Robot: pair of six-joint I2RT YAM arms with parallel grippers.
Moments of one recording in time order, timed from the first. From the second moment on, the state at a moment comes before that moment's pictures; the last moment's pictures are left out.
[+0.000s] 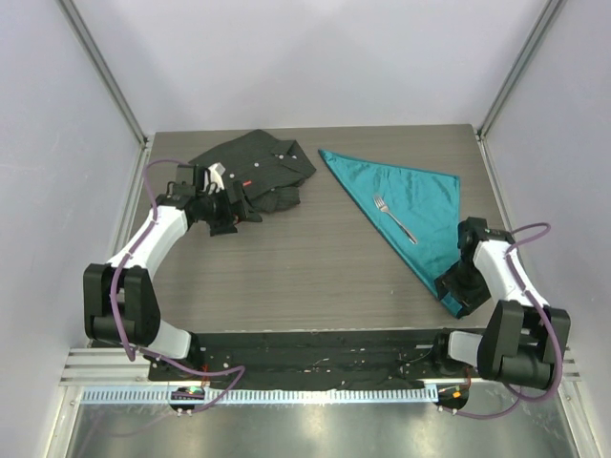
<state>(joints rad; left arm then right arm) -0.11 1.48 1.06 -0.52 0.47 -0.45 -0.19 1.20 0.73 -1.12 0.21 0.81</state>
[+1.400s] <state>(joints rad) -0.11 1.51 1.08 -0.53 0.49 -0.44 -0.21 1.45 0.78 -1.07 0.32 0.81</state>
